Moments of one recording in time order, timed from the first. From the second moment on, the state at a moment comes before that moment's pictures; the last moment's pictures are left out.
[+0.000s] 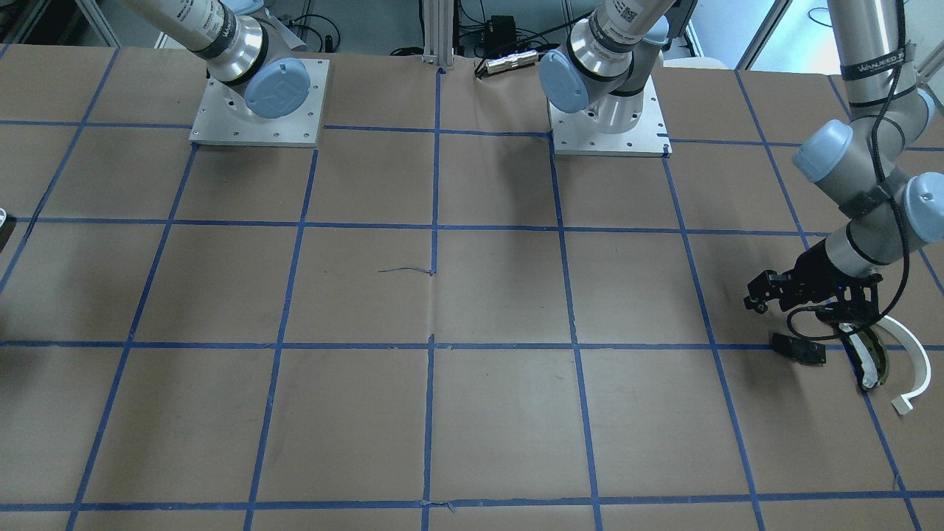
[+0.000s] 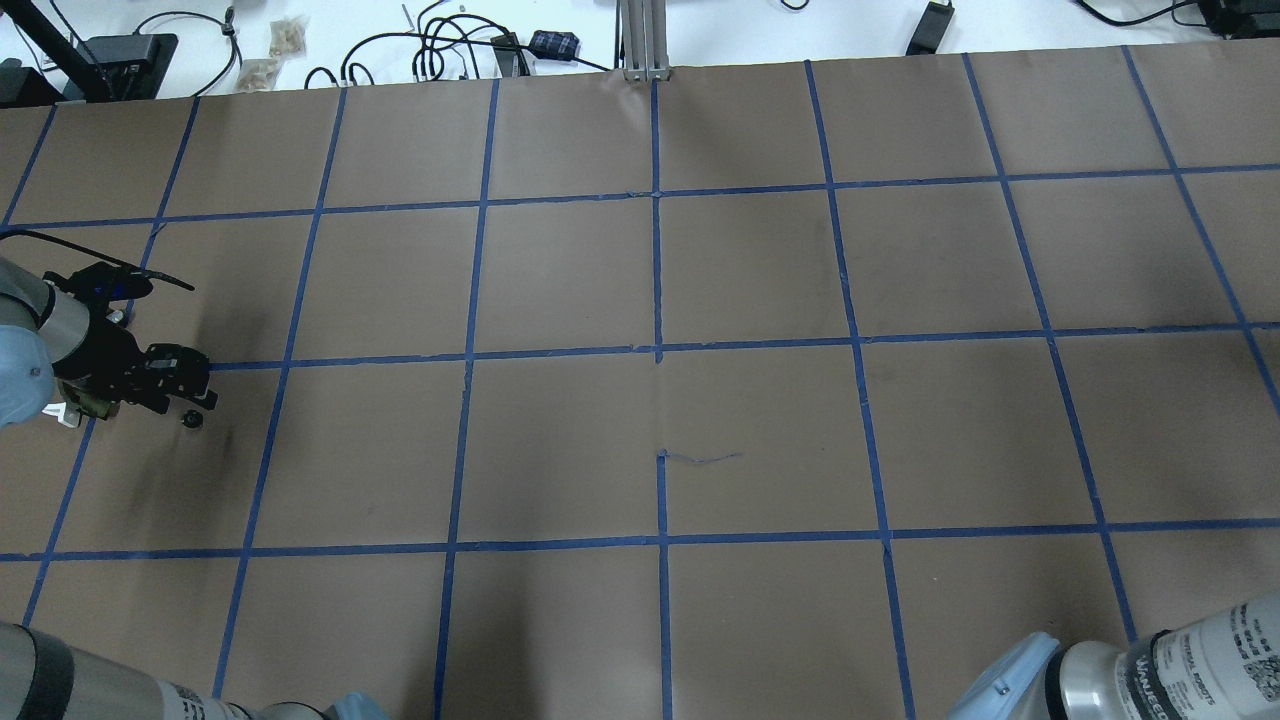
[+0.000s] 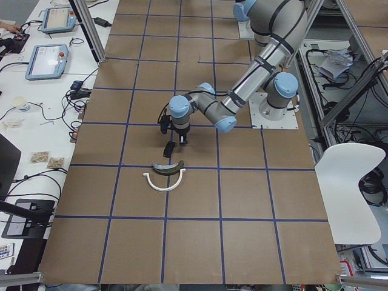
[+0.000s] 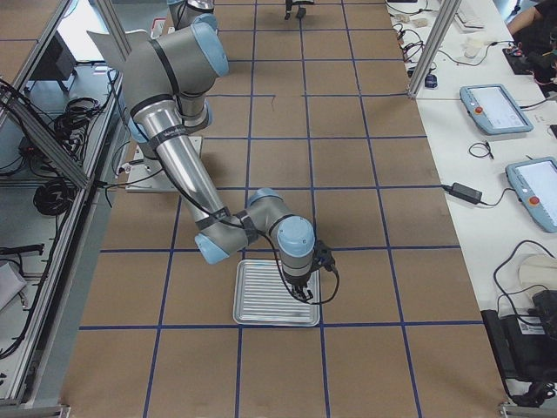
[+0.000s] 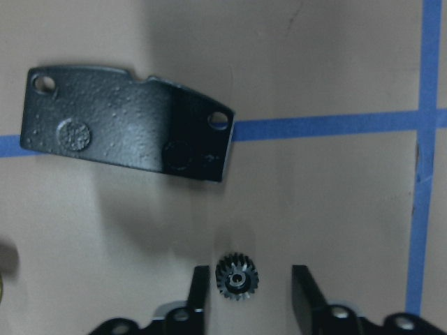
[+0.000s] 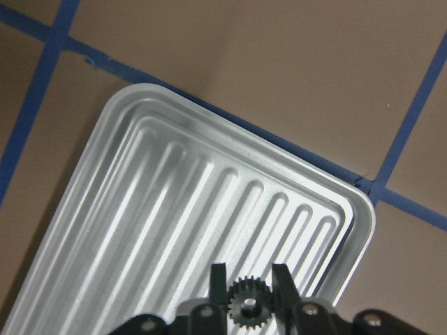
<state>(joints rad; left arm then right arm) -0.91 -1.90 -1.95 -0.96 1.50 0.64 0.60 -1.08 1.58 -2.20 -1.55 -1.40</state>
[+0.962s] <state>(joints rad) -1.37 -1.82 -1.75 -1.13 1.43 0.01 1.14 -1.55 1.93 -2.03 -1.53 -0.55</state>
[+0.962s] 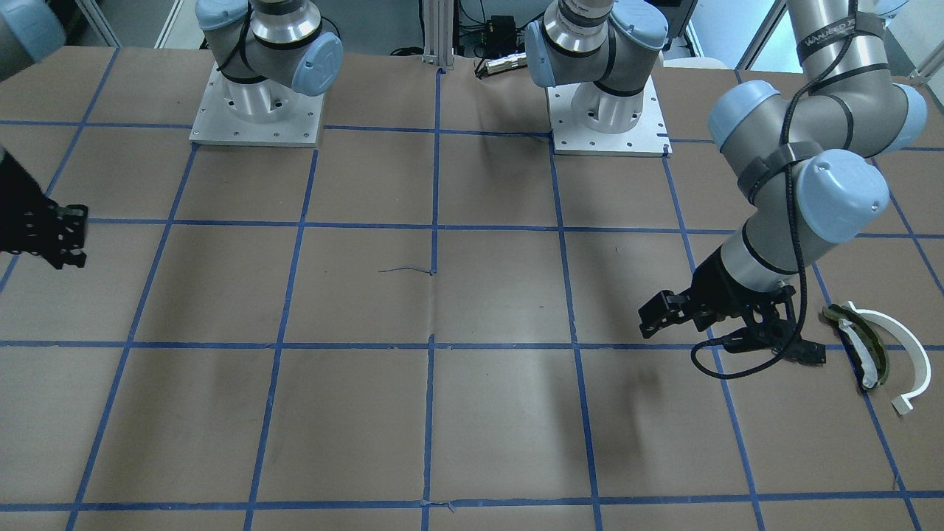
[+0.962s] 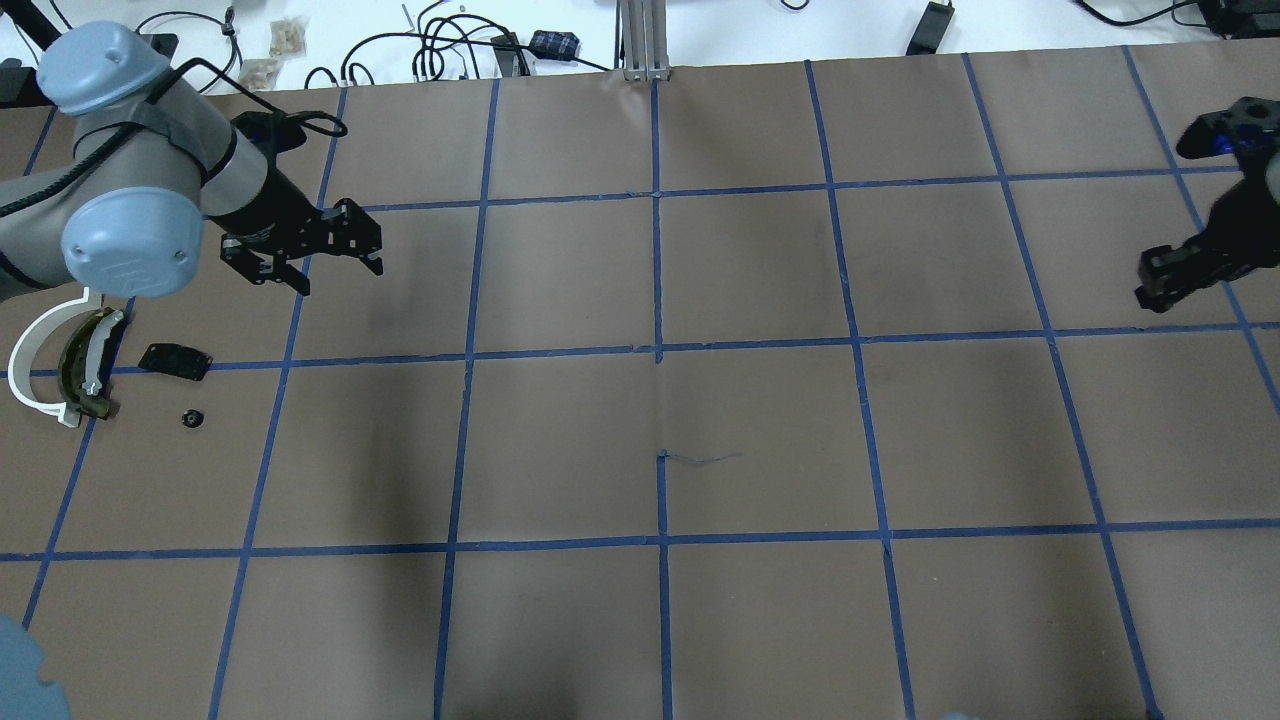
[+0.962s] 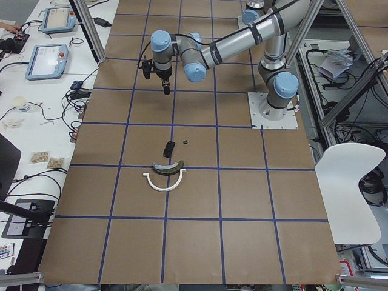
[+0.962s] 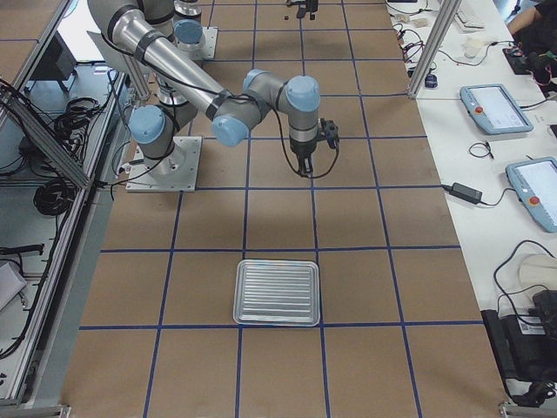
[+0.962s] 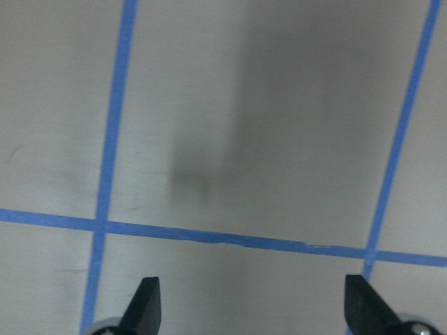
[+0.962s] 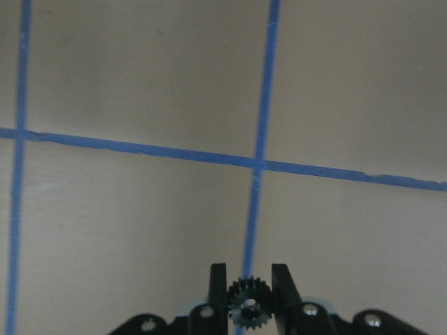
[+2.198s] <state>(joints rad) -1.52 -1.79 -1.76 -1.12 1.31 -0.21 1.89 -1.14 1.90 -2.55 -1.52 0.05</state>
